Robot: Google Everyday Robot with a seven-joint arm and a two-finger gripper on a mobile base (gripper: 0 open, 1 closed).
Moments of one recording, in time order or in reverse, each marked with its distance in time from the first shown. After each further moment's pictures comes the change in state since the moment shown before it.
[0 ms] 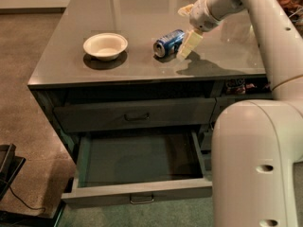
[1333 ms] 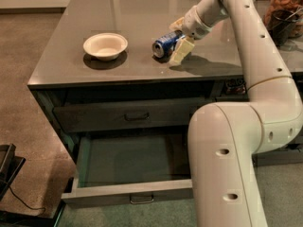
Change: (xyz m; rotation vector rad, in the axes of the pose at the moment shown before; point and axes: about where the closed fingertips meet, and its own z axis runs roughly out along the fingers) arm 0.010 0.022 0.039 -0.158 0.020 0.062
